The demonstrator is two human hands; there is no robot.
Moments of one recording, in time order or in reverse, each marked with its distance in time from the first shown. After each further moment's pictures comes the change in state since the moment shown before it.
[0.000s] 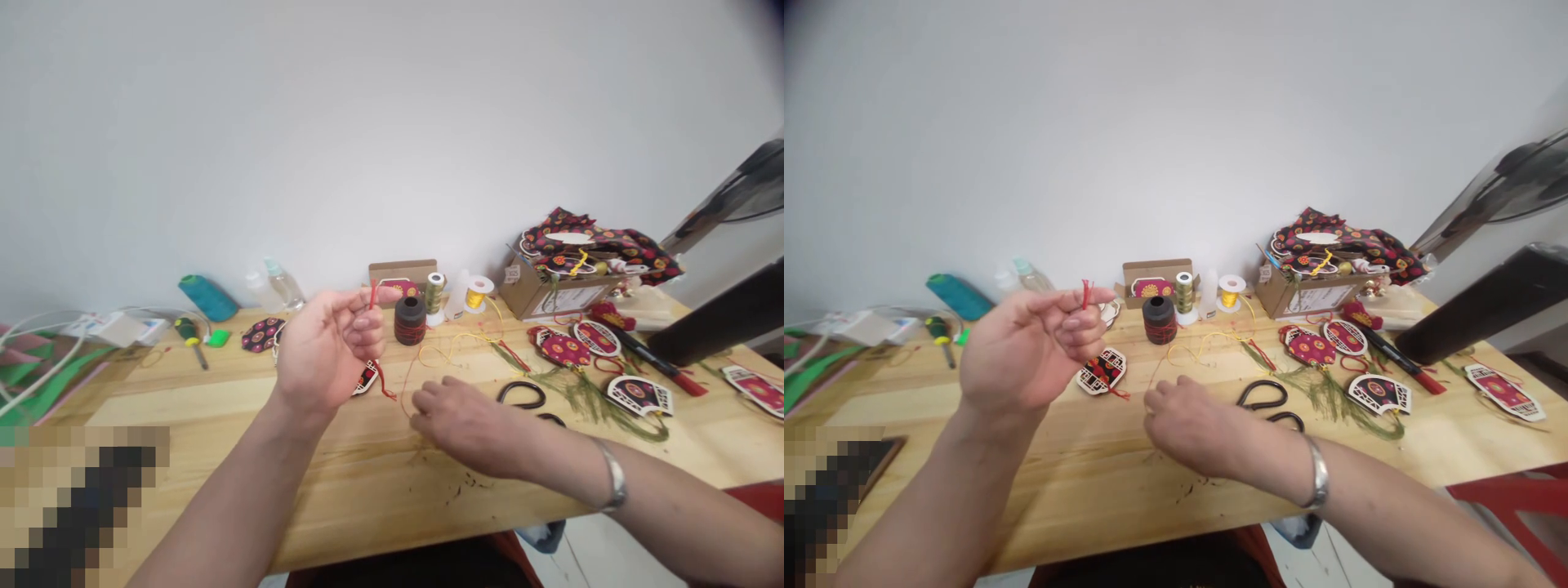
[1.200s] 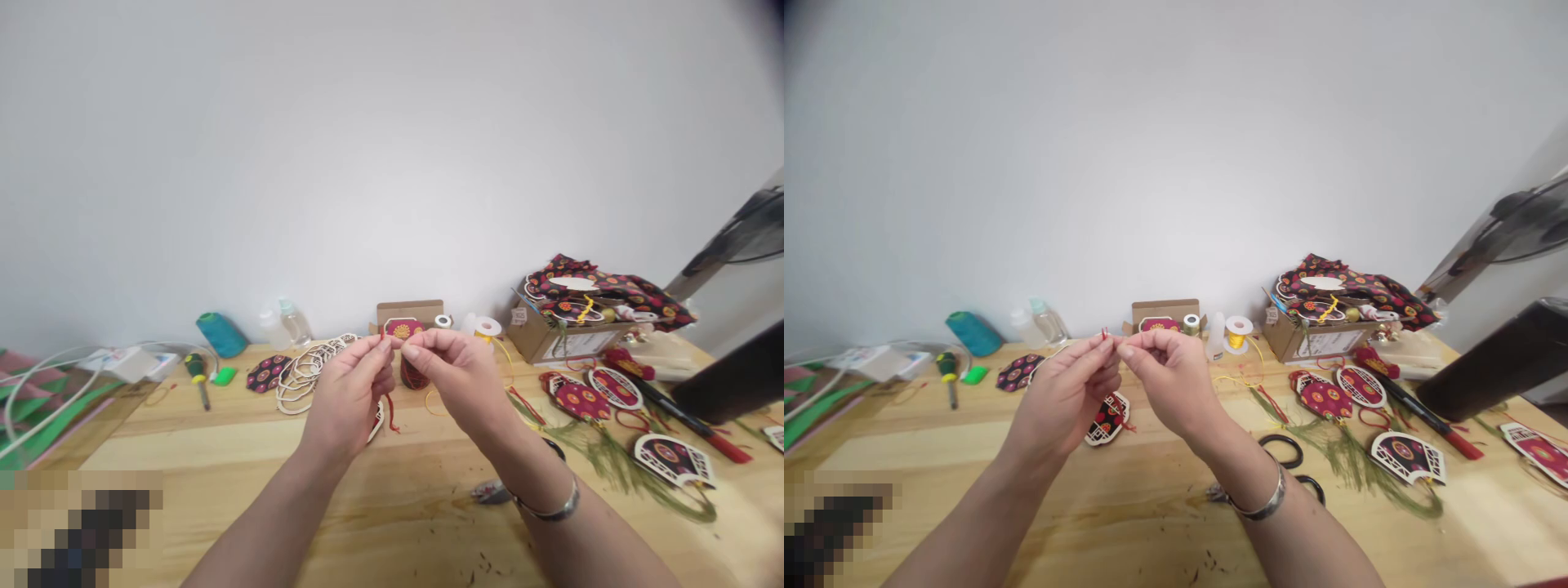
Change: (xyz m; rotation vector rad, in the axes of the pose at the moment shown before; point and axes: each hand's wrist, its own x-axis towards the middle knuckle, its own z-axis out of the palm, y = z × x) left_hand 0.018 -0.025 -0.009 0.142 -0.012 0.233; right_hand 0.055 0.027 -0.052 1.577 1.025 0.315
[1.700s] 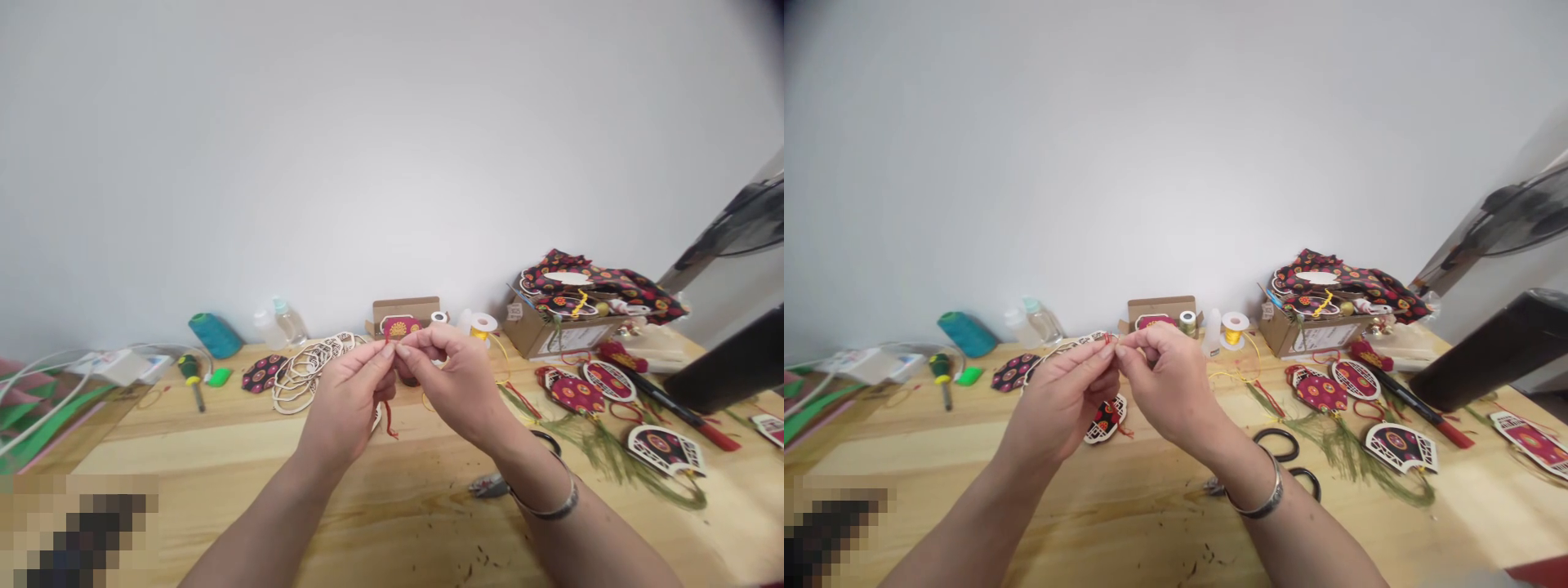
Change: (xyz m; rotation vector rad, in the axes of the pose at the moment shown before) left_hand -0.006 -0.003 -0.002 0.119 -0.094 -0.002; right_hand -0.006 0.003 -0.003 -0.559 0.107 -0.187
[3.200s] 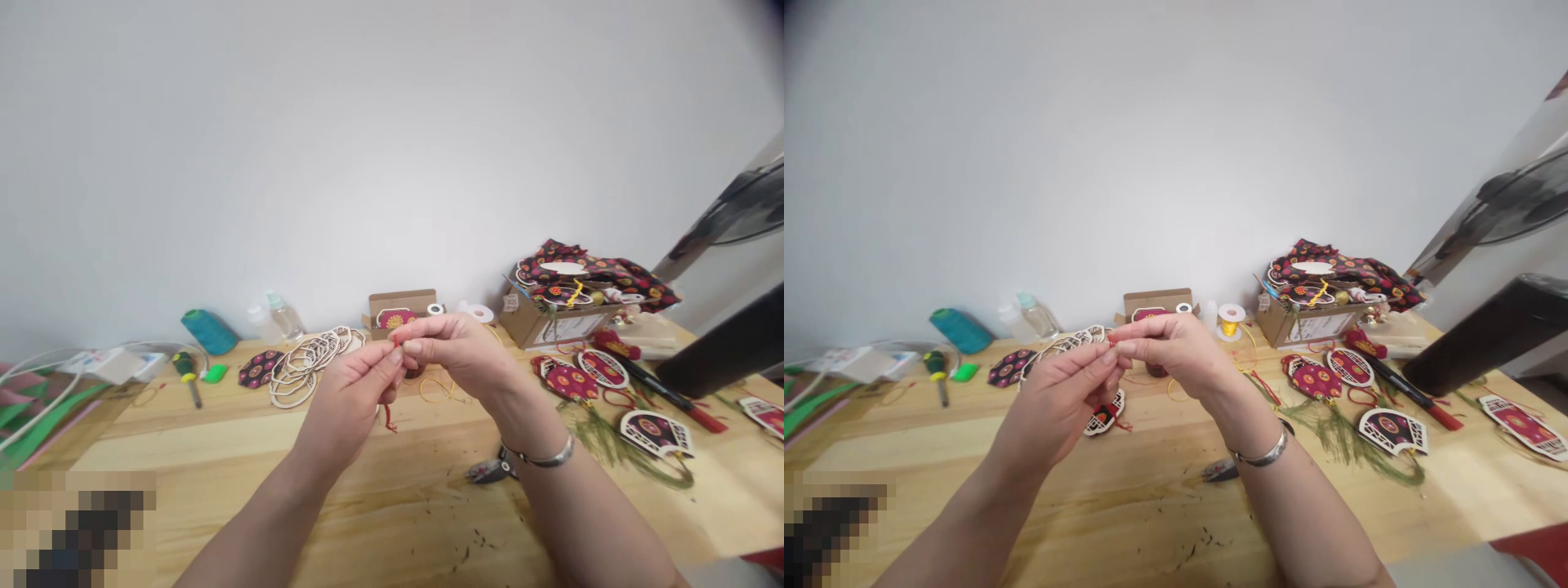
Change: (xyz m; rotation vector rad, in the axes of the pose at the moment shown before) left_hand -0.006 -0.005 -0.009 0.247 -0.110 0.006; right_hand 0.023 0.020 -0.023 0.676 -0.422 0.333
